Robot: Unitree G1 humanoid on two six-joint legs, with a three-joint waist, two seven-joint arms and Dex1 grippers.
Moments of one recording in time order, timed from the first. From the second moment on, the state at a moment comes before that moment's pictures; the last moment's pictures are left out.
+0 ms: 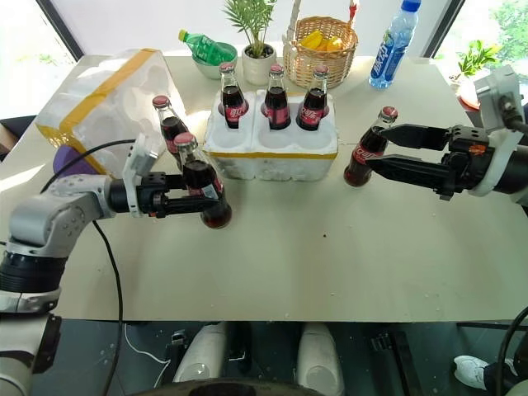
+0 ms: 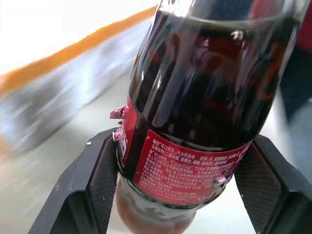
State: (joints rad) left arm -0.59 0.70 0.01 -0.08 -0.70 0.81 -1.13; right arm -0.44 -1.07 -0.46 -0.19 0.97 1.02 1.08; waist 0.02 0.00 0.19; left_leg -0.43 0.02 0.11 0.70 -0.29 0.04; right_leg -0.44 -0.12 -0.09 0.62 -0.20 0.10
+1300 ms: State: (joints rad) left arm -1.10 0.18 -0.08 0.70 -0.21 0.40 -0.82; right arm -0.35 -1.00 -0.47 -0.32 1.03 0.96 0.87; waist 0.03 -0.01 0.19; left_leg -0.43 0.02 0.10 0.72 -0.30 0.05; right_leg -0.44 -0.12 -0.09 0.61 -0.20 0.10
